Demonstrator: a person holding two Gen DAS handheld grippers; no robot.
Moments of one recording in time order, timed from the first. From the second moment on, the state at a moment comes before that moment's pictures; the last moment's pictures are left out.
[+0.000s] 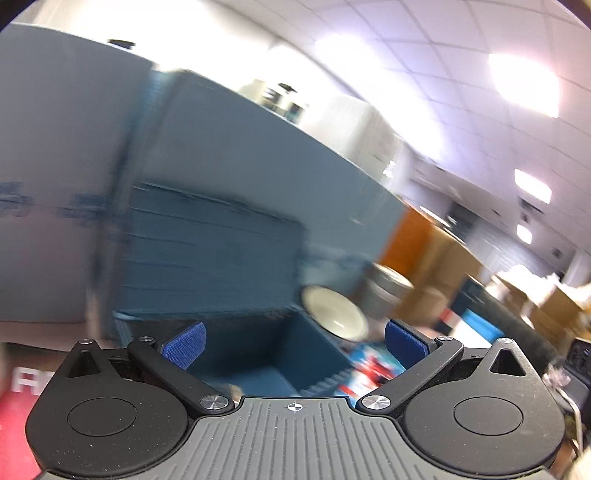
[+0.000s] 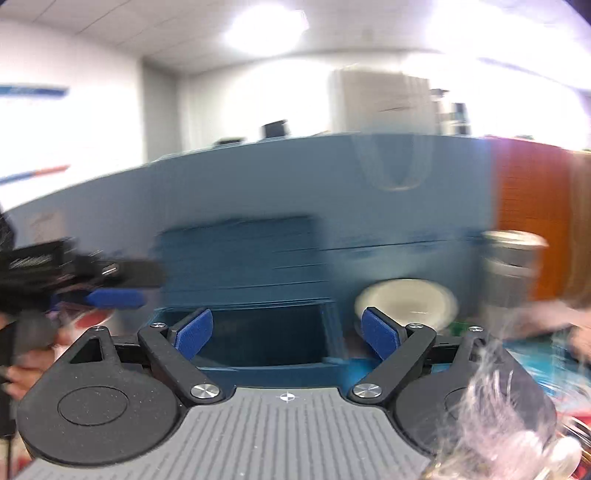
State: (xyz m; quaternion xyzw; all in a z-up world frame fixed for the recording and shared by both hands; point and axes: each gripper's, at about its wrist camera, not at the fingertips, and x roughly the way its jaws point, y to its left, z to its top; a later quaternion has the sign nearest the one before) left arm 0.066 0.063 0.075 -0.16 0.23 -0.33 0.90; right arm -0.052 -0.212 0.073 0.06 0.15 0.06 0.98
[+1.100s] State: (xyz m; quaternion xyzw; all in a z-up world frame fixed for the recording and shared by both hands) left arm 0.023 -0.070 0.029 0.03 0.30 -0.44 0.85; right arm -0.053 -0.309 -0.031 -0.05 0.33 0.03 0.94
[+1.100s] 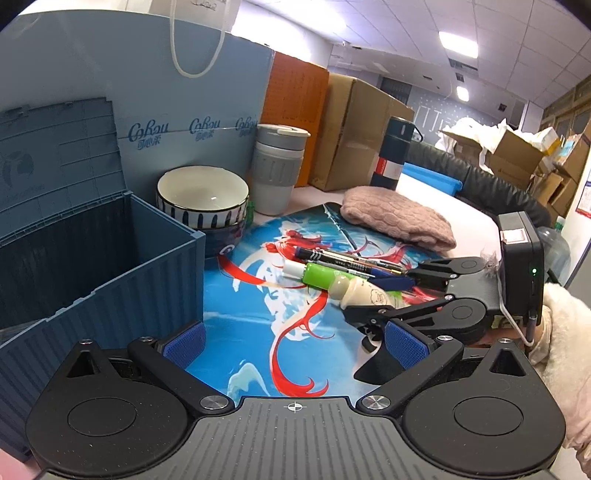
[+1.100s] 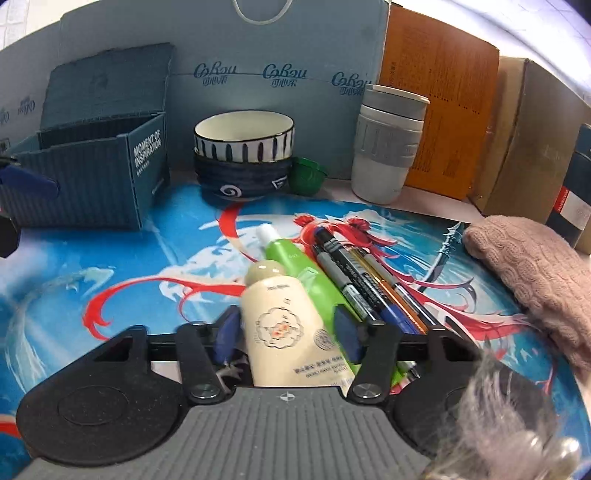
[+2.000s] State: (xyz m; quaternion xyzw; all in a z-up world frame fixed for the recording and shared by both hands) left arm 0.054 0.008 0.068 -0.10 0.26 -0.36 0.89; right arm -0.070 -0.261 0.038 0.13 0.19 0.03 0.97
